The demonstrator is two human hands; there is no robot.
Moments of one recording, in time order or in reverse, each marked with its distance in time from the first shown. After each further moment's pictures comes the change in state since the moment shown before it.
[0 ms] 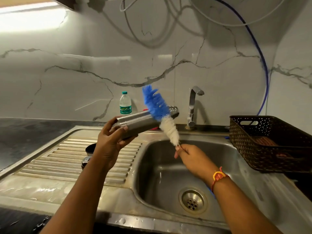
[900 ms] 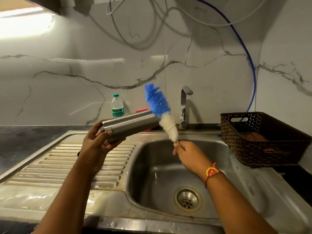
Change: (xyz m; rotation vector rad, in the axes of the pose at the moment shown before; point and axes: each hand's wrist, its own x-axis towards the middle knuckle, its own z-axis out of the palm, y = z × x) left_hand -0.002 0.008 -0.011 0.003 -0.020 -0.003; right_hand -0.001 0.004 -0.016 -0.004 0.072 0.053
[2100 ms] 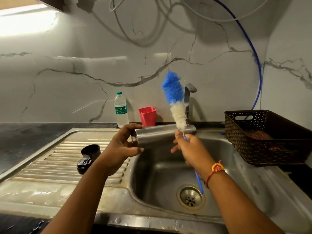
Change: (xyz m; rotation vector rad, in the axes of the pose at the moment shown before) left_hand -0.015 -0.018 0.029 0.419 -0.429 -0.032; right_hand 0.000 -0.012 0.008 0.340 0.086 0.067
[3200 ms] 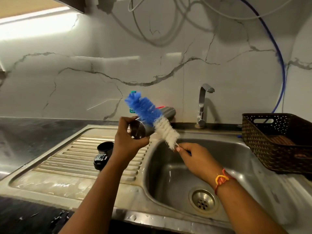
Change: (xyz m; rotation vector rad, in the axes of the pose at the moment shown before) left_hand 0.002 0.003 -0.010 0.430 0.504 0.179; right_hand -0.007 0.009 0.015 -0.395 -0.185 -0.214
